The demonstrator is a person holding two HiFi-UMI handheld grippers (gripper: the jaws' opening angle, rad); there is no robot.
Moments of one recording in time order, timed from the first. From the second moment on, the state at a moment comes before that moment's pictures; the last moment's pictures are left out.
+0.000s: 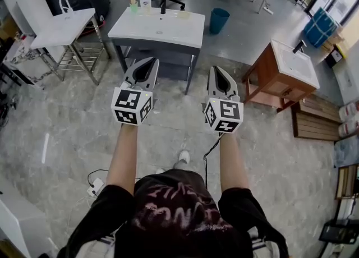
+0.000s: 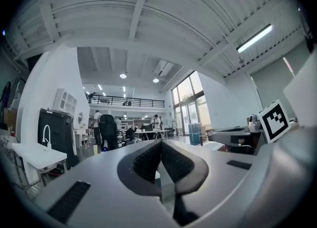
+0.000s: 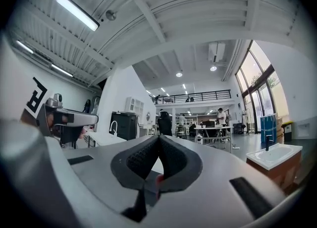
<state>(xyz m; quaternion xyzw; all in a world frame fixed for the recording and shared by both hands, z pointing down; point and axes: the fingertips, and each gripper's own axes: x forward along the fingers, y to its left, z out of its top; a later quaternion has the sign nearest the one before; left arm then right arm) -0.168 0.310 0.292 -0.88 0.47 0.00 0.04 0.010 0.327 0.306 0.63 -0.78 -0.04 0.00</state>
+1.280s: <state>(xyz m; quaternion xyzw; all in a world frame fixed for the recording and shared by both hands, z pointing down) -0.069 0.190 0.307 -0.87 0.48 -0.03 0.04 0.109 0.194 0.317 0.62 -0.79 -0.02 -0.01</state>
